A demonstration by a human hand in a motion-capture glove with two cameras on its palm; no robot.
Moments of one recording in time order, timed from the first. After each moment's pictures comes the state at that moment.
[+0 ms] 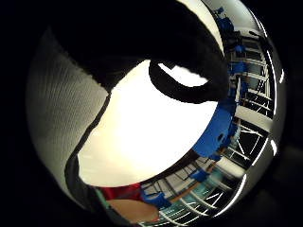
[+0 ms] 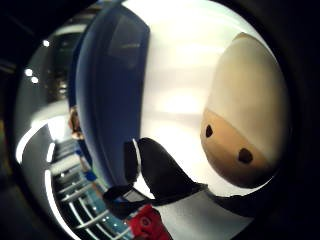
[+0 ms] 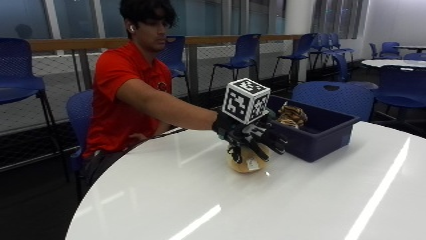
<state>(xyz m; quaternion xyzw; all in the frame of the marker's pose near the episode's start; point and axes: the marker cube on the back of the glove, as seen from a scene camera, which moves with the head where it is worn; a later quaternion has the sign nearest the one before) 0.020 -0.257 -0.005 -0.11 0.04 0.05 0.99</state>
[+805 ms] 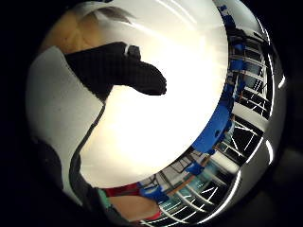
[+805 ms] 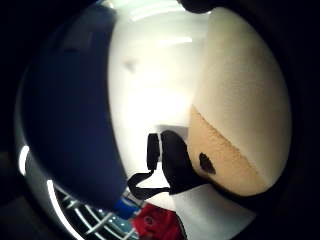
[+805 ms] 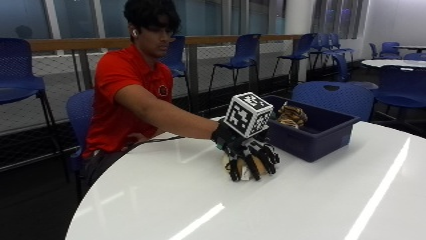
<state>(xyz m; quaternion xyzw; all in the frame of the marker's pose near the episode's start) 0.025 -0.254 0.032 -0.16 0.07 0.07 0.98</state>
